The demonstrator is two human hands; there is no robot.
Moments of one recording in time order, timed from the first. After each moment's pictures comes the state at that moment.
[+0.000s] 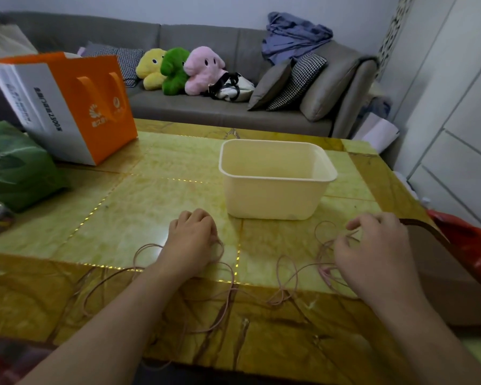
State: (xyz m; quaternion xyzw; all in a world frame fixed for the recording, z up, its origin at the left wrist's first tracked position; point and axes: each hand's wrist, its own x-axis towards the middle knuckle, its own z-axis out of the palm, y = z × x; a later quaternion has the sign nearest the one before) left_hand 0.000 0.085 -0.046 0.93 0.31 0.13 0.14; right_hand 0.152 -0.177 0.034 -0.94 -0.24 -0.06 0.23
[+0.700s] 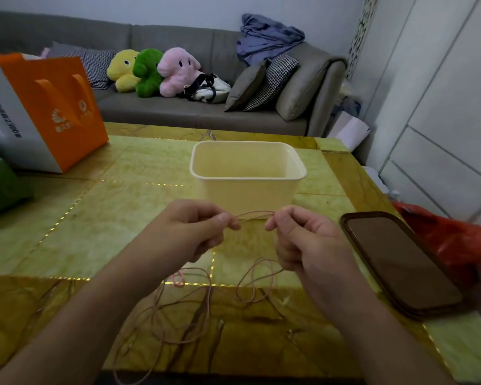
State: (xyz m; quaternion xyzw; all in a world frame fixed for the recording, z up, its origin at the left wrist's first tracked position) left_hand -0.020 0.014 0.069 0.75 0.18 0.15 0.62; right_hand 0.116 -0.157 0.048 -0.56 -0.28 0.29 0.72
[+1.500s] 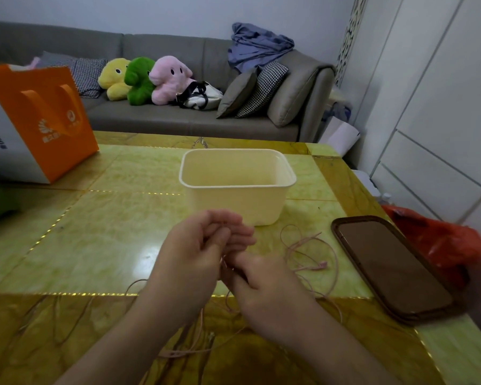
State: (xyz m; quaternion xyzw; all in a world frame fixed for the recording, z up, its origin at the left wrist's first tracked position) left_hand 0.001 -0.031 0.048 0.70 0.16 0.31 0.62; right_hand 0.092 -0.150 0.029 -0.76 -0.51 0.15 0.37
